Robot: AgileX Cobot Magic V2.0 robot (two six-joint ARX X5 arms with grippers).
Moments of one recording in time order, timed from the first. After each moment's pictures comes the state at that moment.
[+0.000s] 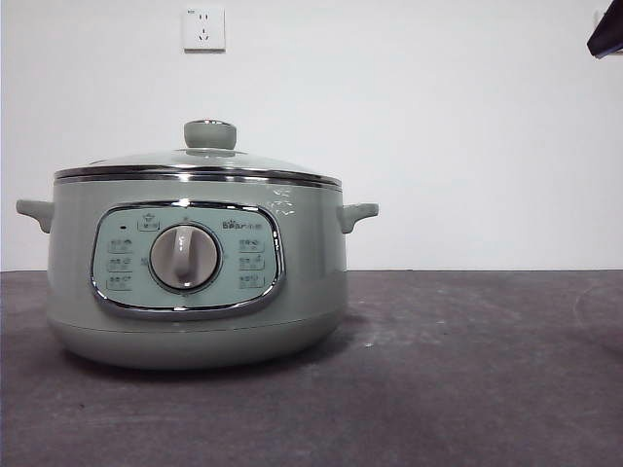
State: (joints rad) left arm -0.15 0.10 0.27 -0.23 -0.10 0.05; right arm 0.59 0.56 0.63 -0.46 0.16 0.10
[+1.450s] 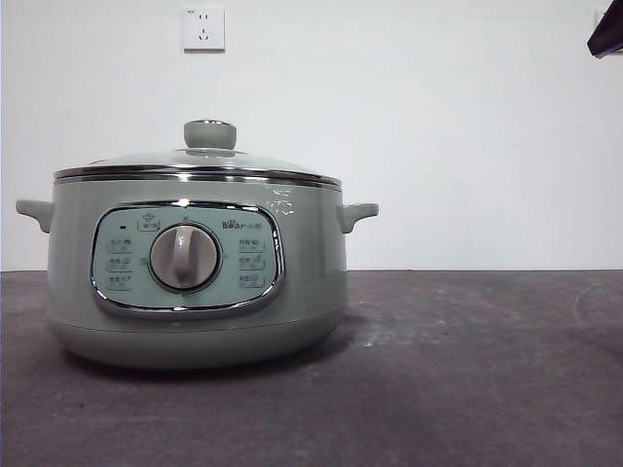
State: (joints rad) left arm 0.02 0.00 0.02 -0.18 0.02 0.03; right arm 0.59 0.56 0.63 -0.46 0.16 0.11
